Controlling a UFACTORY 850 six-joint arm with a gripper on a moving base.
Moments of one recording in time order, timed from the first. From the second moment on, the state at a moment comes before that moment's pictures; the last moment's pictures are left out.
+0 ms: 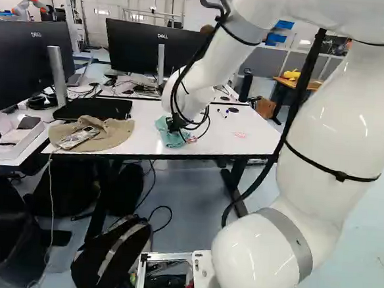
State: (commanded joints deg) arm 18.1 -3.7 -37.3 3.4 4.8 0.0
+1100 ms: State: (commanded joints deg) arm 9.9 -5.0 -38.6 3.4 4.8 0.0
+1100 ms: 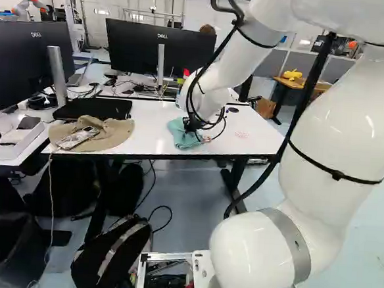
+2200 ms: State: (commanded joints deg) arm 15.2 -12.9 -47.6 3.4 4.8 0.0
